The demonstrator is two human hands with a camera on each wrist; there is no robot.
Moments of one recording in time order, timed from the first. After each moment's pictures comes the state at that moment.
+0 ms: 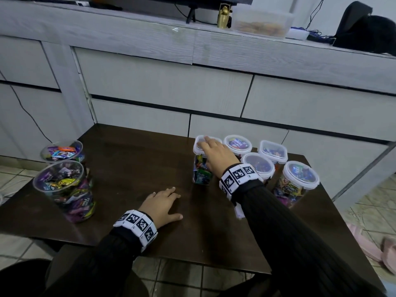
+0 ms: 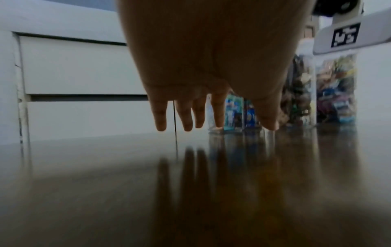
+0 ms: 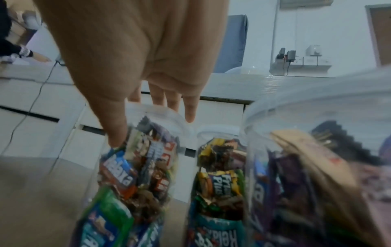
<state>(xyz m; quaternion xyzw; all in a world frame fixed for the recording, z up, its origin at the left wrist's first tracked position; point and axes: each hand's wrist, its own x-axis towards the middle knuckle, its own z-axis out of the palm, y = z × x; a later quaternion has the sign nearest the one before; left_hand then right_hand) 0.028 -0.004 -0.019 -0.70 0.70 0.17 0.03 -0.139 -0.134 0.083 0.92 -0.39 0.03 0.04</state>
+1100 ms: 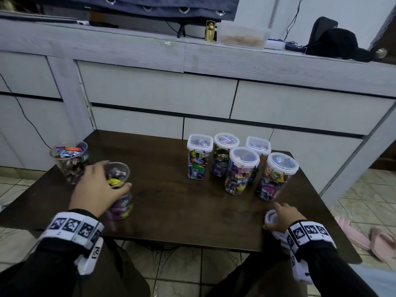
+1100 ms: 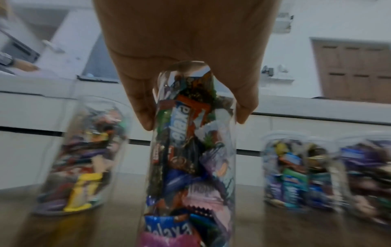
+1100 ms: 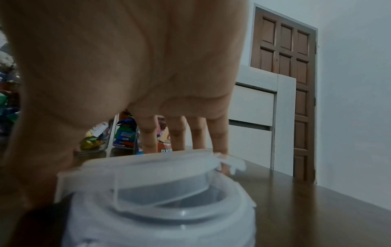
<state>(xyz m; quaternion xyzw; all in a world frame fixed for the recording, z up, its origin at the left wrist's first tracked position) 0.111 0.081 0.037 -0.84 0.46 0.03 -0.28 -0.362 -0.056 -0.002 0.71 -0.68 -0.14 -0.10</state>
